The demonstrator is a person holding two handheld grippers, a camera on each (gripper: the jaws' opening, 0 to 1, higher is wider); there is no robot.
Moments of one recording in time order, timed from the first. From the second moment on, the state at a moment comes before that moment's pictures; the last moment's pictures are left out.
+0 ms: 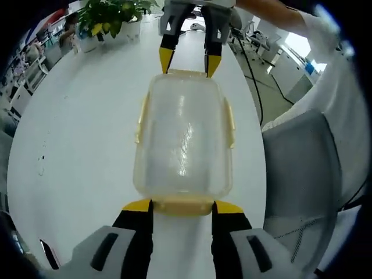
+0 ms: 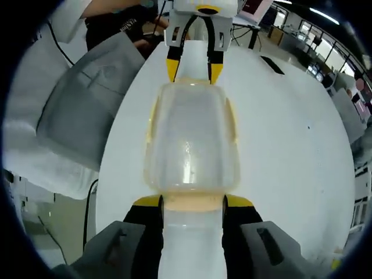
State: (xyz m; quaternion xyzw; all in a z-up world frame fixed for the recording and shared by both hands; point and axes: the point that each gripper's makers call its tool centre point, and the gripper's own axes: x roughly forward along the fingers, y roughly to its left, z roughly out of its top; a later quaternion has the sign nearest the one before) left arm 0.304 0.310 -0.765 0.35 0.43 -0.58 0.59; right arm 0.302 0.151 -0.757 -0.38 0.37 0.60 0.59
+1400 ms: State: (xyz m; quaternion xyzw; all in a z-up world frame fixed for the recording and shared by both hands) left arm 0.304 0.273 -0.781 0.36 0.45 -0.59 0.57; right arm 0.300 0.115 -0.788 -0.39 0.38 0.59 0.60
